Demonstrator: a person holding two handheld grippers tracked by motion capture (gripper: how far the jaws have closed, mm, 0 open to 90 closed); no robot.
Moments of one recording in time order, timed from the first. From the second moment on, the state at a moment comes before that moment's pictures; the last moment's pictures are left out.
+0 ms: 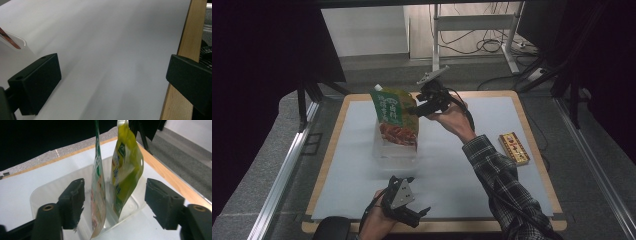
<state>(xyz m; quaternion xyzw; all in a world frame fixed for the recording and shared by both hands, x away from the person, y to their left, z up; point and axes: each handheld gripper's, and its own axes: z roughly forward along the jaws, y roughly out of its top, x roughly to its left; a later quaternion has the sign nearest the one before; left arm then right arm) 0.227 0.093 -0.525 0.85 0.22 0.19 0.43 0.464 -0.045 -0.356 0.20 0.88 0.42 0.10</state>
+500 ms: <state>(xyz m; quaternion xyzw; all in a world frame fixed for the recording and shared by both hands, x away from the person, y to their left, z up) 0.227 0.092 -0.525 0.85 0.22 0.19 0.43 0.455 -0.067 -0.369 0.21 0.88 0.42 0.12</state>
